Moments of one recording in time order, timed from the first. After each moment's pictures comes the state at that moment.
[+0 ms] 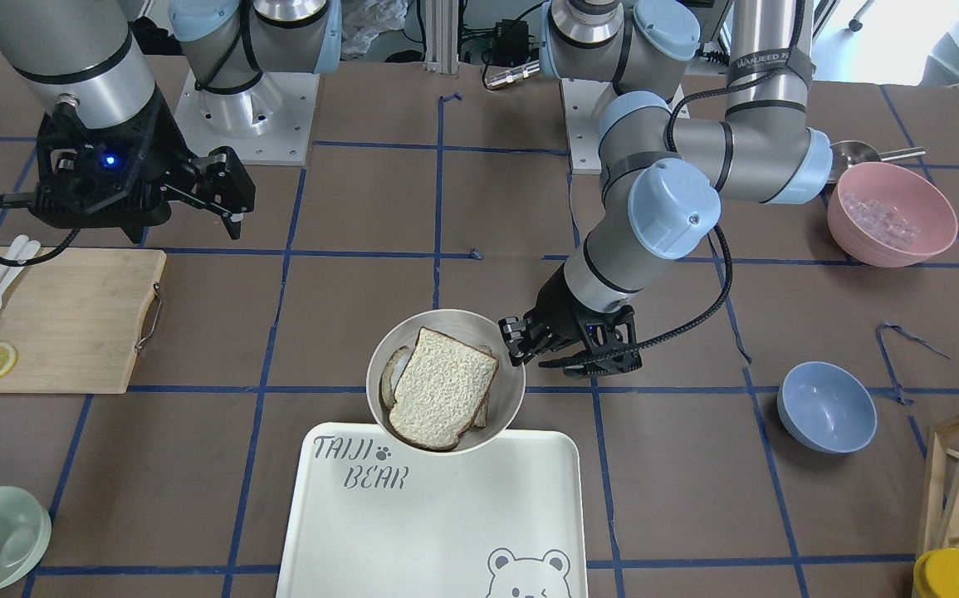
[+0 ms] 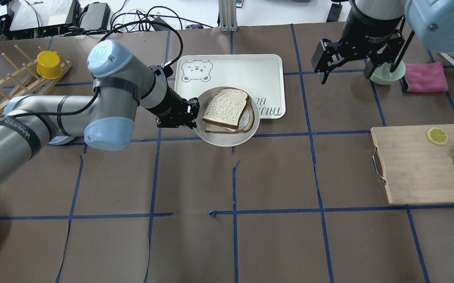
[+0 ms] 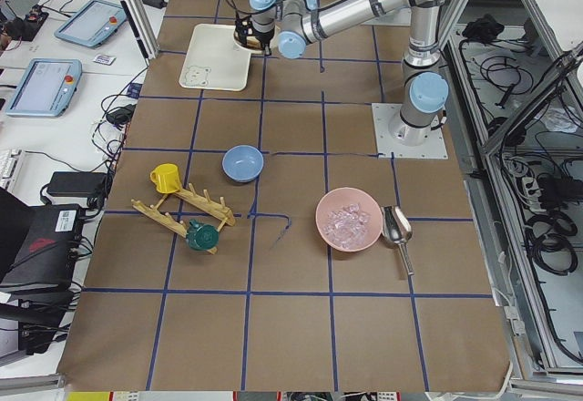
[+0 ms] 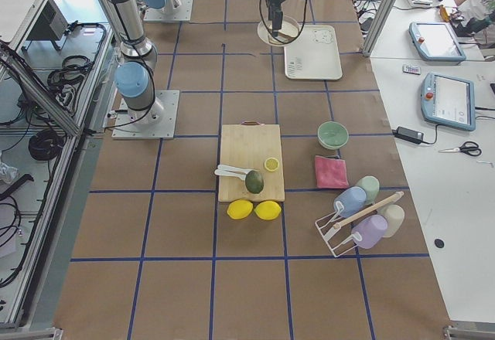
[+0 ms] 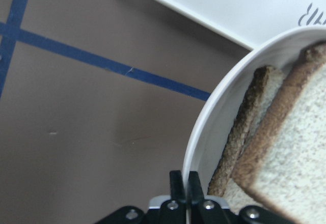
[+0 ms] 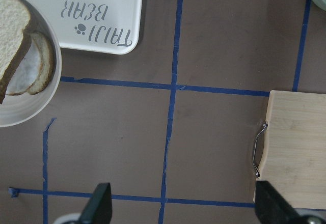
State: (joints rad) left arm -1.65 -1.89 -1.77 -0.98 1.24 -0.34; right arm 1.58 -1.50 1.49 -1.56 -1.59 -0.08
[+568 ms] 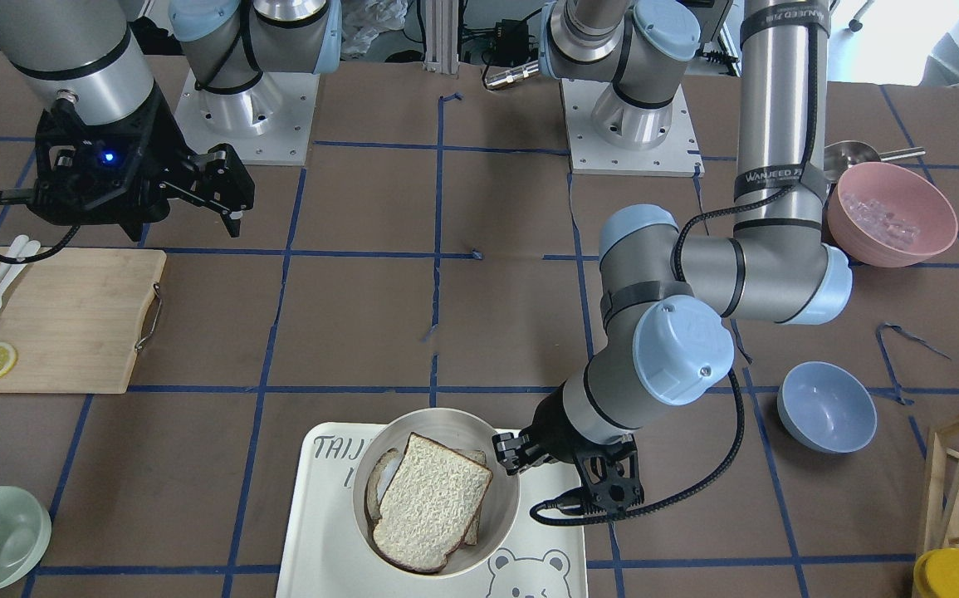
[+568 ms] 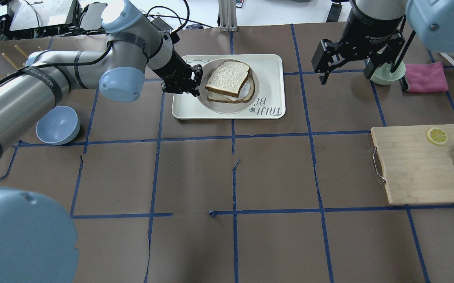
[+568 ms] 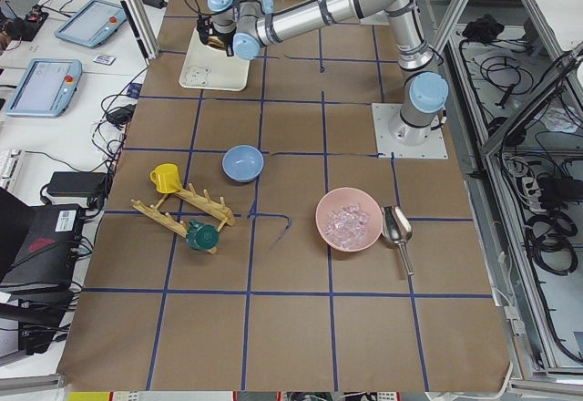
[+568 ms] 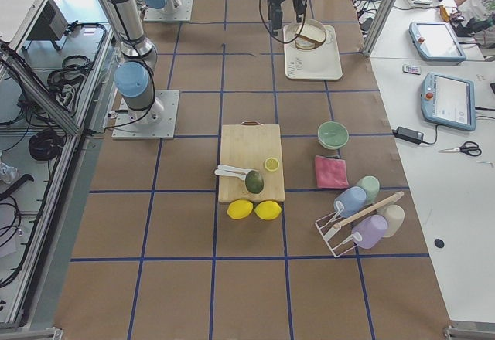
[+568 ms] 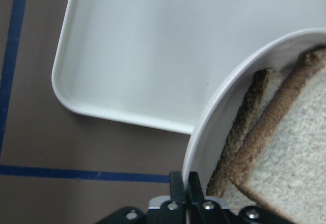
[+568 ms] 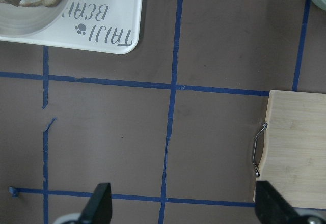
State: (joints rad) left arm -1.65 -2.18 -1.42 -1.01 1.24 -0.30; right arm 1.58 -1.51 1.49 -1.56 -1.58 -0.08
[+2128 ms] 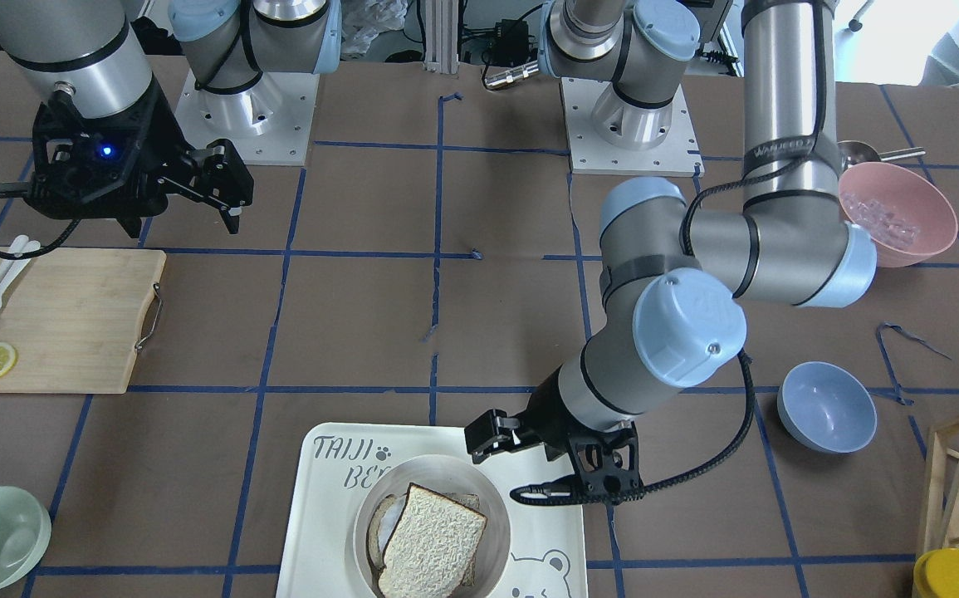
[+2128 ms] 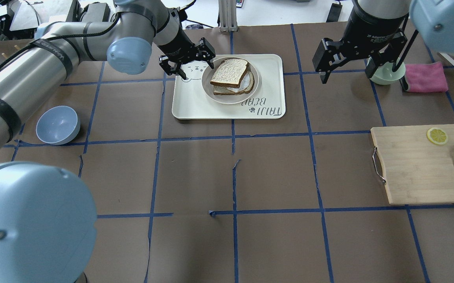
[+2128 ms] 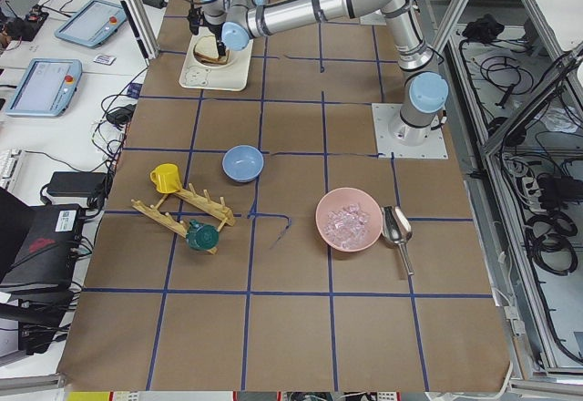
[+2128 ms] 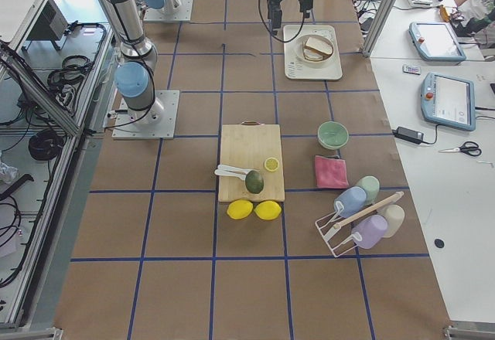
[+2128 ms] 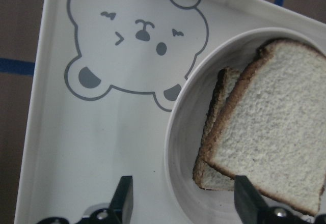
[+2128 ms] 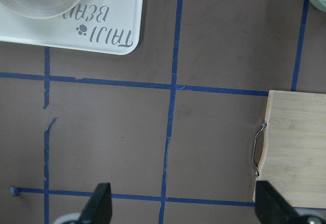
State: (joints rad) left arm -1.67 -2.07 -1.37 -1.17 1.25 -0.23; right arm 1.58 -1.52 1.49 -1.55 -1.58 -0.08
